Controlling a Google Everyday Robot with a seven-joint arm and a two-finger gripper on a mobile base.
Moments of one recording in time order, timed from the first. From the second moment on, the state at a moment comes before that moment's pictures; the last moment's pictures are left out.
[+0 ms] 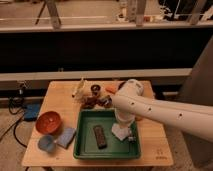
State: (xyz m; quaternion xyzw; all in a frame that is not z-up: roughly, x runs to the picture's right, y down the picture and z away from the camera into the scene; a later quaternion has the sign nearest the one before) arm 0.082 0.186 0.708 -0.31 -0.05 -0.14 0.94
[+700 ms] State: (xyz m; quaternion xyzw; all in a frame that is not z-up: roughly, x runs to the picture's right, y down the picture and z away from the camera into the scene) arm 0.067 0.210 0.723 -0.31 -0.07 -0.15 0.94
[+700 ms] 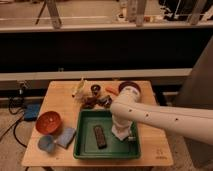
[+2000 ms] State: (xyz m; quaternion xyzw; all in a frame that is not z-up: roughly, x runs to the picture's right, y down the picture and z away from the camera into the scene) arm 0.083 0.216 0.739 -0.31 -0.08 -0.18 0.93
